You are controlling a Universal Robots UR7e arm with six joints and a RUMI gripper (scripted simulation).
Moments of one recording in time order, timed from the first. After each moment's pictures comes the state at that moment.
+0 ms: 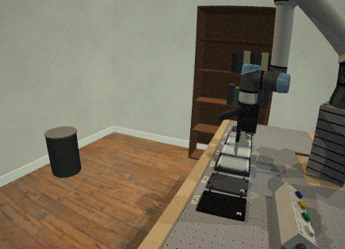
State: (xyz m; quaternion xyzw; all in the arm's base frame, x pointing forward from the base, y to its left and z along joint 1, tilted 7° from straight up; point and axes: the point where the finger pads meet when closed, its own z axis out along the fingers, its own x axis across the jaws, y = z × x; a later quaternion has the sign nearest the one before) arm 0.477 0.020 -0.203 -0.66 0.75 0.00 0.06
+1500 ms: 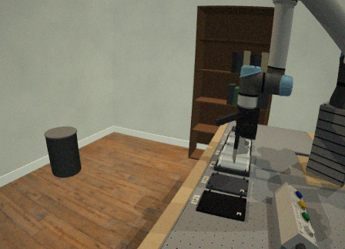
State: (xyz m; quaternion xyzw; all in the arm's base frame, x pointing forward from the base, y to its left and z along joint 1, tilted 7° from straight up) arm 0.486 0.077 -0.204 -0.65 0.75 0.00 0.06
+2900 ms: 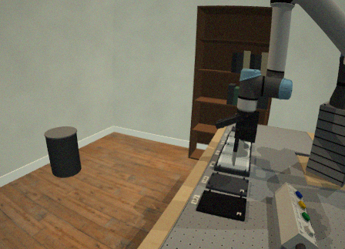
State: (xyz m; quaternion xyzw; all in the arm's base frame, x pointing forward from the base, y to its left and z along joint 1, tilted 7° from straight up) arm 0.487 0.078 -0.216 -0.65 0.75 0.00 0.06
